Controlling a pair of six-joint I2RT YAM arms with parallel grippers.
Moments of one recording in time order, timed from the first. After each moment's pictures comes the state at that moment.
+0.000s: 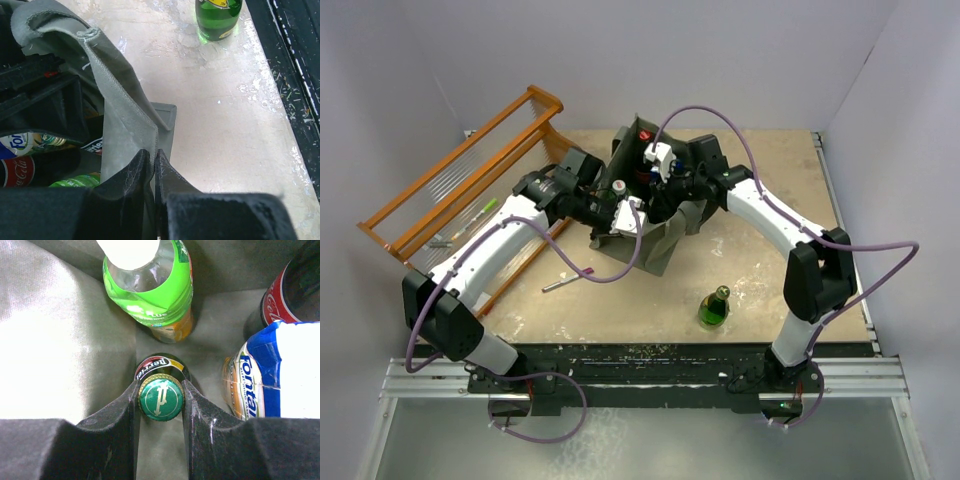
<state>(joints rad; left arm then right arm) -0.57 1.52 1.48 -0.94 0.78 1.14 0.45 1.76 1.48 -0.49 -0.60 -0.37</state>
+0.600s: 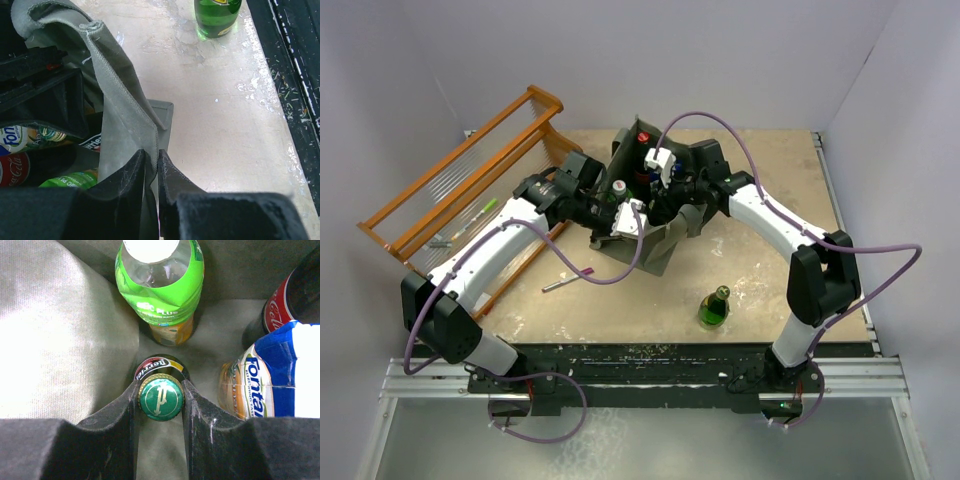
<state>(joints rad) -0.57 1.50 1.45 -0.92 0.76 1.12 0.45 1.73 1.40 -0.41 -0.63 -0.43</state>
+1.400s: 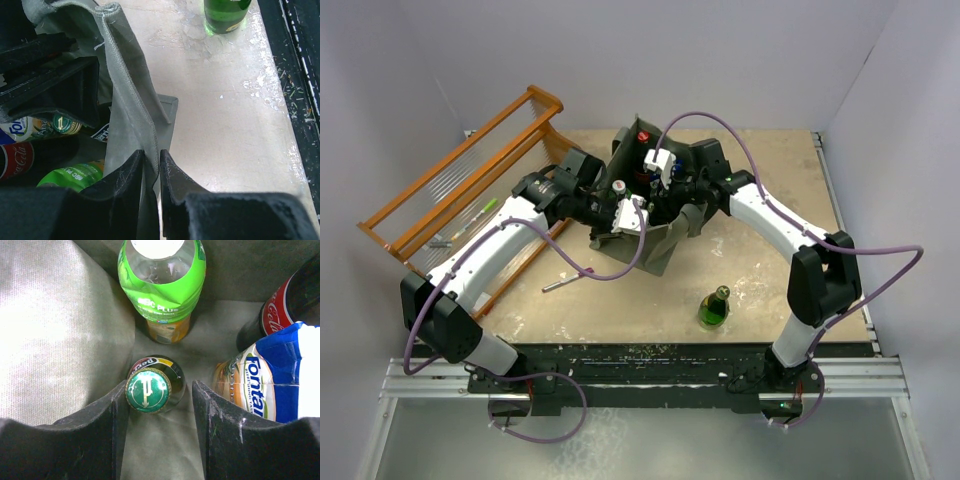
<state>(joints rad) -0.57 1.50 1.47 -0.92 0.72 1.08 0.45 1.73 1.41 -0.44 -0.62 -0.50</state>
